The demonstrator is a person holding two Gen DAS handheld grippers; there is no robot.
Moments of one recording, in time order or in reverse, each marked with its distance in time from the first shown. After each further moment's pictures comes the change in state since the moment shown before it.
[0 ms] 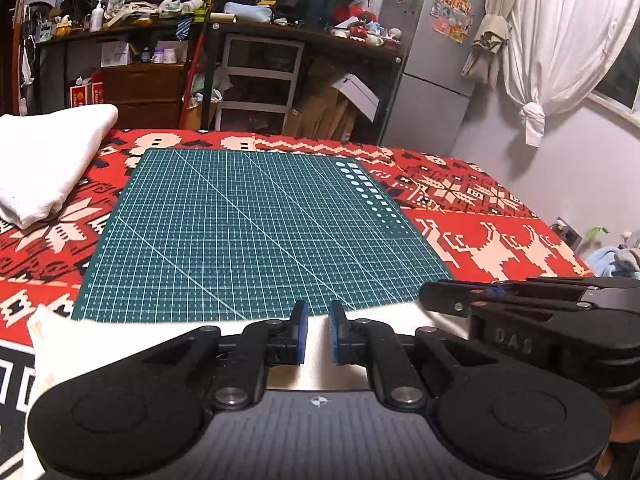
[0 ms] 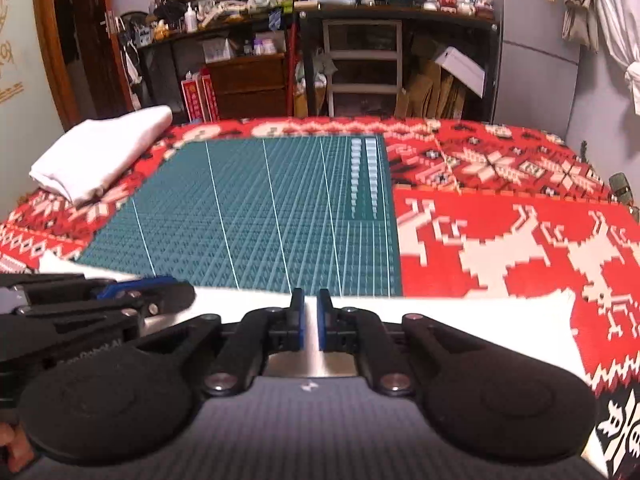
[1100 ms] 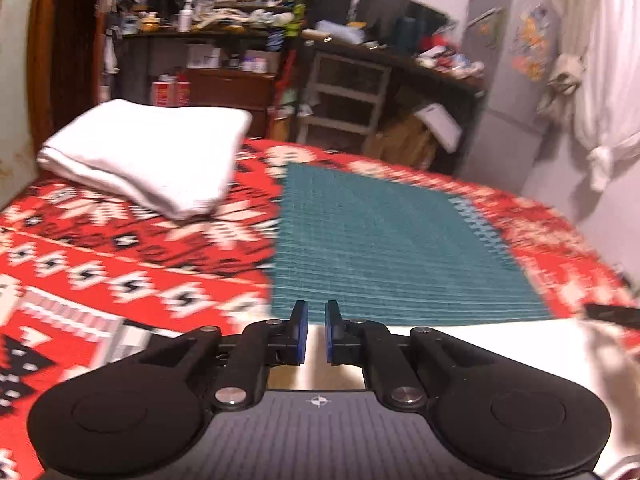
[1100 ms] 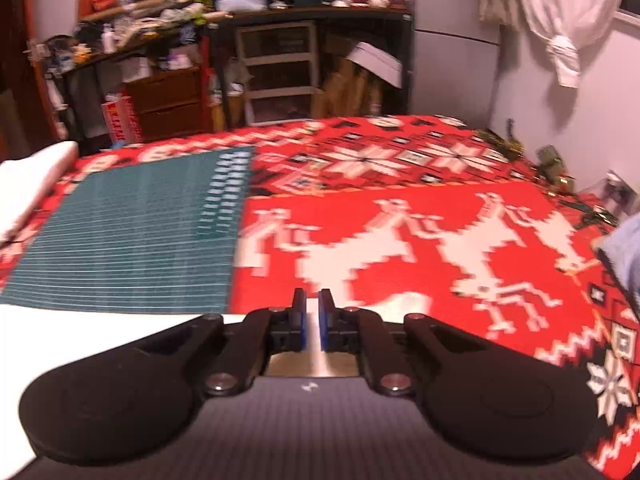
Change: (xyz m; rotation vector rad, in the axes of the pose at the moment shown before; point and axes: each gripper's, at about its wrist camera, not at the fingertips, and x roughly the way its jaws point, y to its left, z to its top) left arm -0.053 0.078 -0.008 -0.113 -0.063 0.143; right arm -0.015 -0.087 0.000 0.122 0.000 -0.163
